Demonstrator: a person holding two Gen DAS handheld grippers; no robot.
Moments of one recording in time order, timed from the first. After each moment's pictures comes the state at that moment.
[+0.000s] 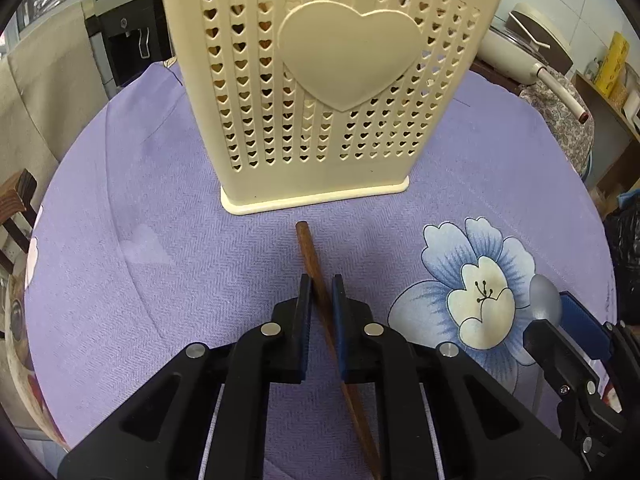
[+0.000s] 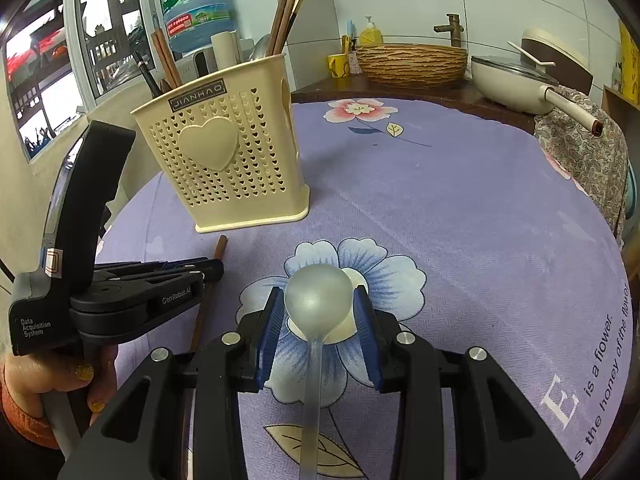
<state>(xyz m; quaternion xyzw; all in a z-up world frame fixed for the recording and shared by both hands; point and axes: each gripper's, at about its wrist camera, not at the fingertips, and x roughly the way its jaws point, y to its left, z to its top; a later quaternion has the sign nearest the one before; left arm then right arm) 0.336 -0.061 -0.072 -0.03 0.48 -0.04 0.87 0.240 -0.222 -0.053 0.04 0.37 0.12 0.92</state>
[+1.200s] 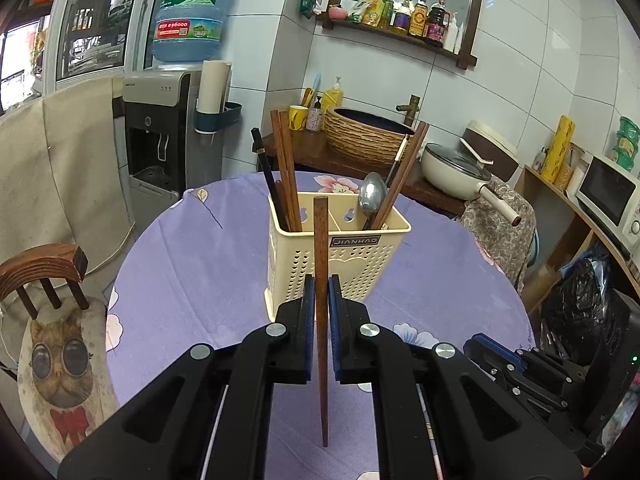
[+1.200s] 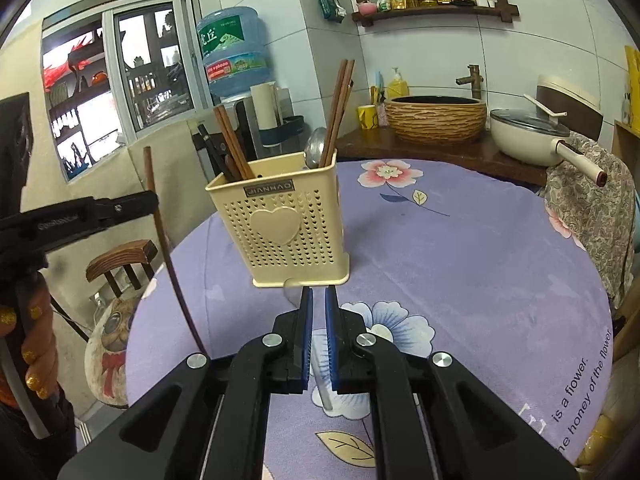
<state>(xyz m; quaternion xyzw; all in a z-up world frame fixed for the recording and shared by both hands) 0.248 -0.002 0.090 -0.07 0.29 -0.07 0.95 0.212 -0.219 0.015 0.04 0.29 0.17 0.94</state>
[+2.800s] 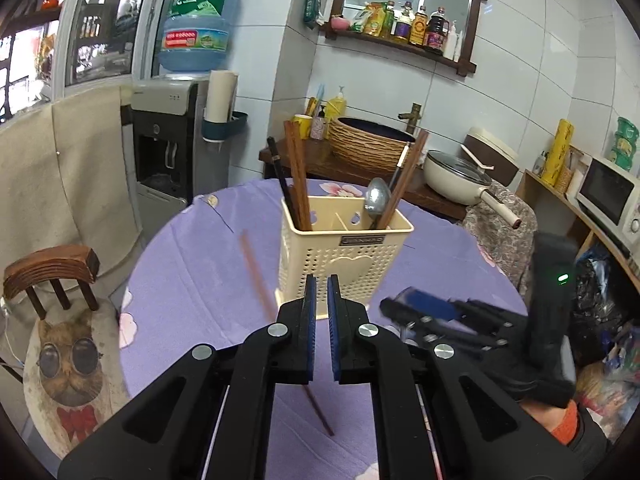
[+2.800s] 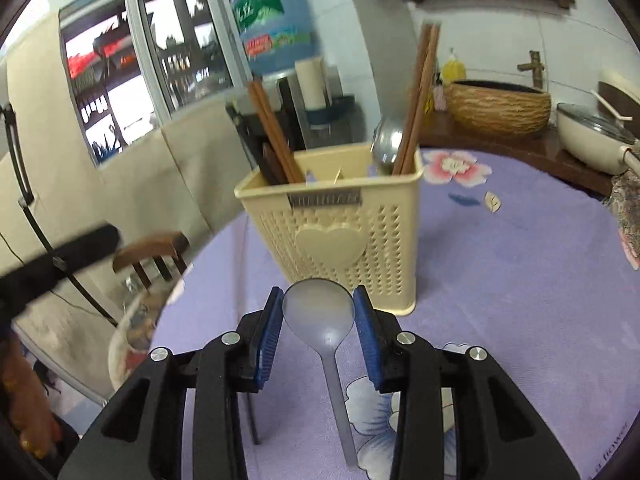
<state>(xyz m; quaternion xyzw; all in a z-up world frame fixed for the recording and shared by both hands) 0.228 0.007 0.095 -0.08 0.28 -0.08 0.95 0.270 -0.180 0.018 0.05 0.31 0.26 0.91</state>
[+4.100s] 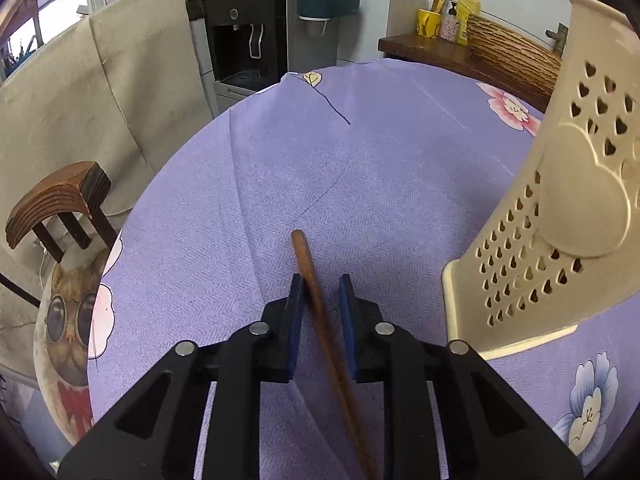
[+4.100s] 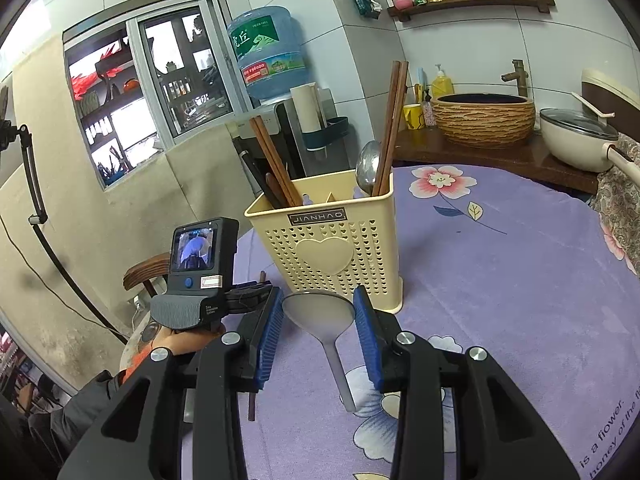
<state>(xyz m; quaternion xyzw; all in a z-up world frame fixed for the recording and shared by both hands) 0.402 0.057 -0.074 -0.06 0.45 0.13 0.88 0.248 -0.201 0.031 0.07 0.29 0.25 0.92</state>
